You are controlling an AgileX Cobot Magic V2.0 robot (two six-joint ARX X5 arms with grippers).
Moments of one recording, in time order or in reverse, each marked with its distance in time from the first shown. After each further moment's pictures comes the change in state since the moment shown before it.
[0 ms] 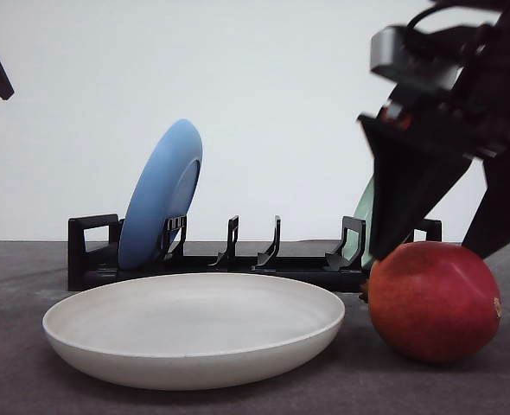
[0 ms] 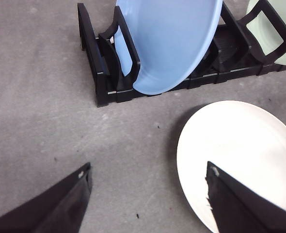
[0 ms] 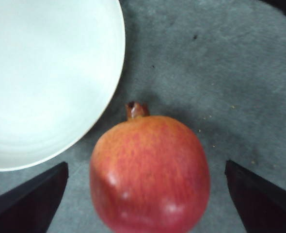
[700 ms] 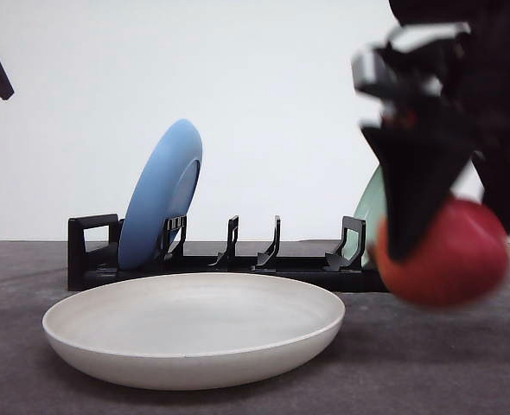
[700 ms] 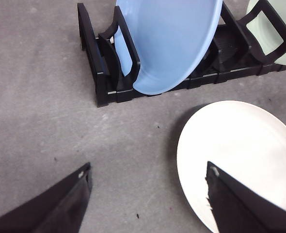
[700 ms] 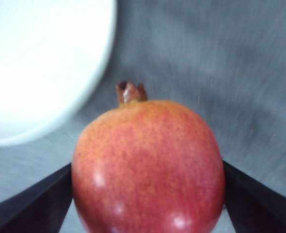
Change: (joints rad) left_arx 0.000 0.000 0.000 0.000 0.000 0.000; right_arx 0.006 0.092 0.178 -0.242 -0.005 -0.023
